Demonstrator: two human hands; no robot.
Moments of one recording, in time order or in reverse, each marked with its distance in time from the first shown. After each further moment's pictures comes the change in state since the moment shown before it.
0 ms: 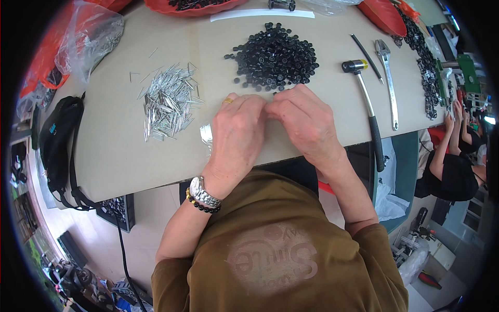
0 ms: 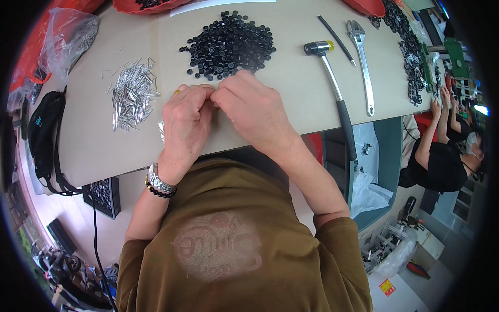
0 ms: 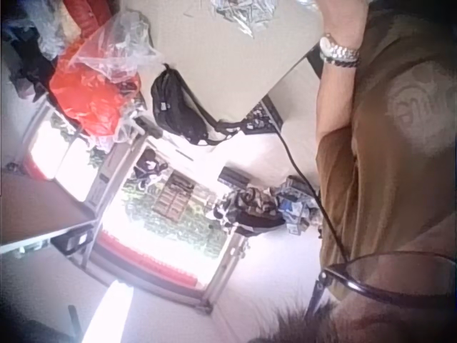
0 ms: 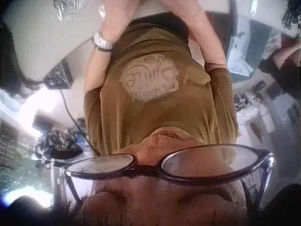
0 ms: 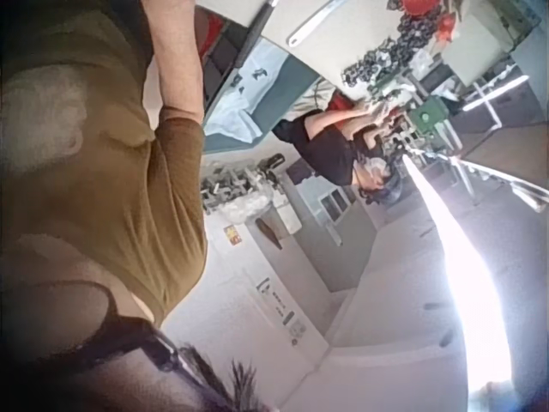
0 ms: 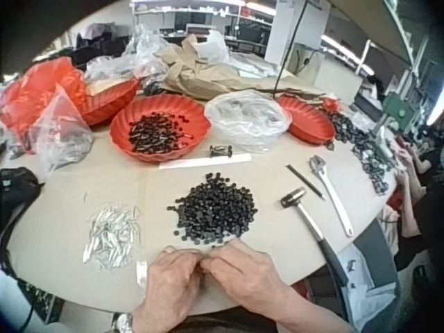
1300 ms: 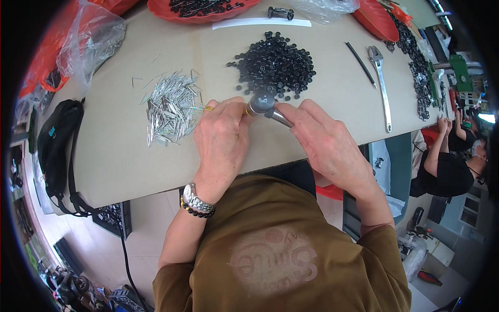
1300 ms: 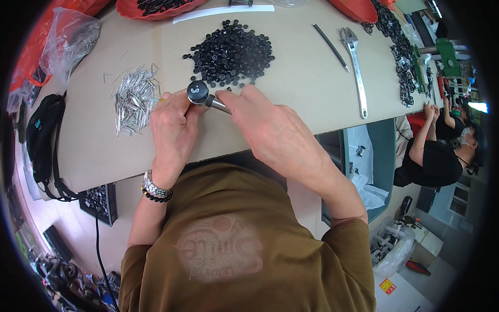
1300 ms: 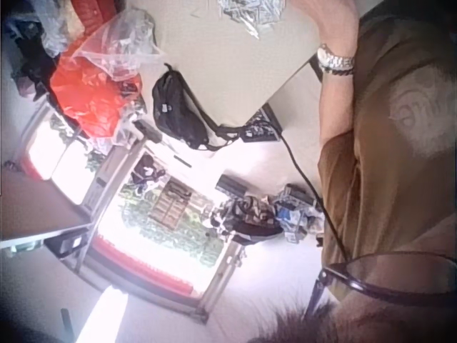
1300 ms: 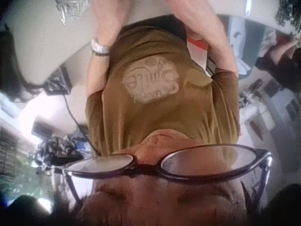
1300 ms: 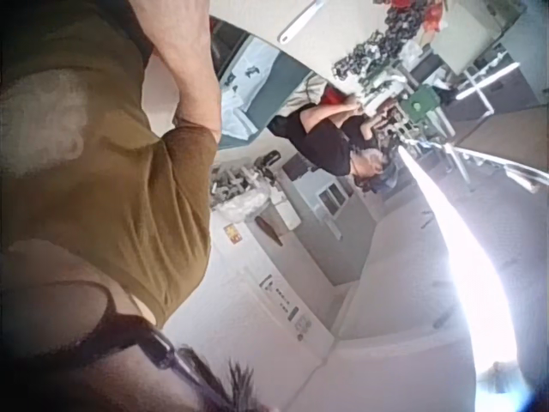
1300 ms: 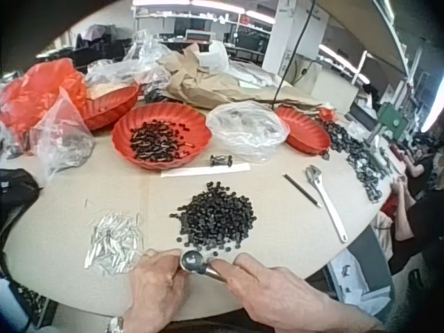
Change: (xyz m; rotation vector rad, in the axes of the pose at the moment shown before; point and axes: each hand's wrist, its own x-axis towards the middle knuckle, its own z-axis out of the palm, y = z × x) left_hand -0.001 -0.005 -0.022 0.168 0.027 -0.102; right_hand 0.012 -0.036 -0.059 0.017 -0.444 0.244
